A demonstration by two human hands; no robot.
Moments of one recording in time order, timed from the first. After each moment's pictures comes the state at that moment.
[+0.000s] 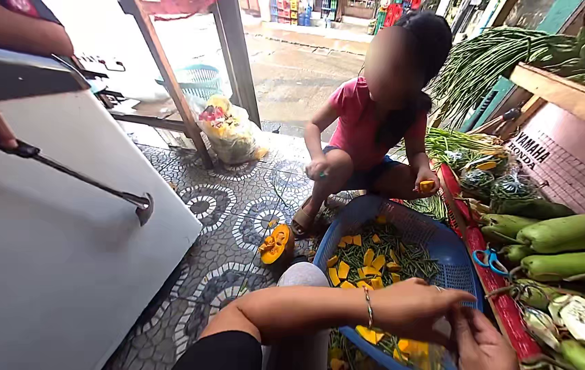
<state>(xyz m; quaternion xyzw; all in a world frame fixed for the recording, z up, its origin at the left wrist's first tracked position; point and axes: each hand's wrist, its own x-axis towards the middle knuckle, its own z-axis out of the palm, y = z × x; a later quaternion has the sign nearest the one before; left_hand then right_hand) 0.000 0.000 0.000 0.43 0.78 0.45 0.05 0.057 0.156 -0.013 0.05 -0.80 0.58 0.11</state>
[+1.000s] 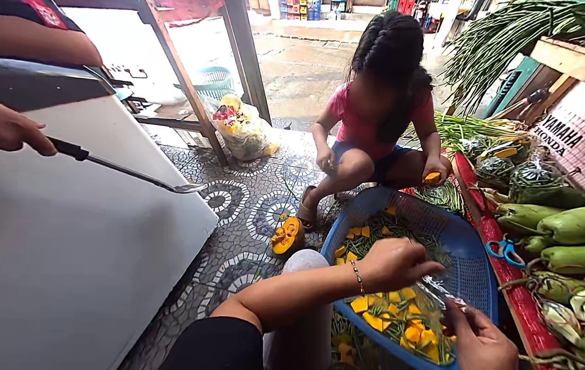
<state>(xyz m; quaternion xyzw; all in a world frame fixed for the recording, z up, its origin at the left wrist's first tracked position) -0.018 -0.019 -0.011 0.27 0.87 0.41 -0.03 0.056 0.169 -0.049 -0.02 -0.80 0.59 0.12</state>
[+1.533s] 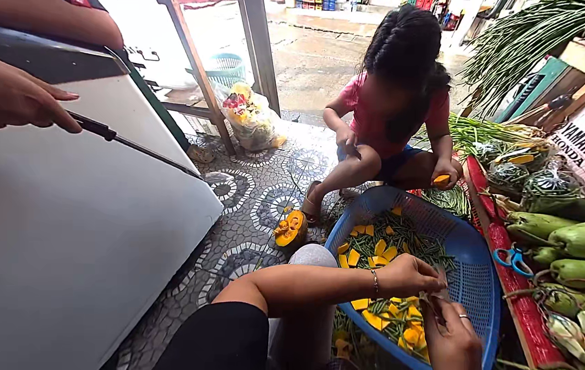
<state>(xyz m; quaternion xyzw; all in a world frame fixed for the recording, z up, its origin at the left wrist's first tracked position) -0.018 -0.001 -0.029 0.12 0.71 0.64 0.25 0.052 0.151 -0.075 0.12 -0.91 0.33 0.22</state>
